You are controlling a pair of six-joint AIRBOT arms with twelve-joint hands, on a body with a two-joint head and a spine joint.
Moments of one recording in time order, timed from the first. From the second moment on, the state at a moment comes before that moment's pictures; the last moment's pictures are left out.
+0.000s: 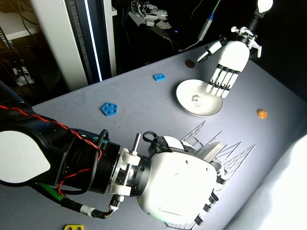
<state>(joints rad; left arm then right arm) 0.61 -0.81 1.34 1.62 -0.77 -0.32 -0.26 -1.15 1.60 -0.79 0.42 0.59</state>
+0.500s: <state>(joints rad) 0.61 -0.81 1.34 1.62 -0.77 -0.32 -0.26 -1.15 1.60 -0.78 0.42 0.60</state>
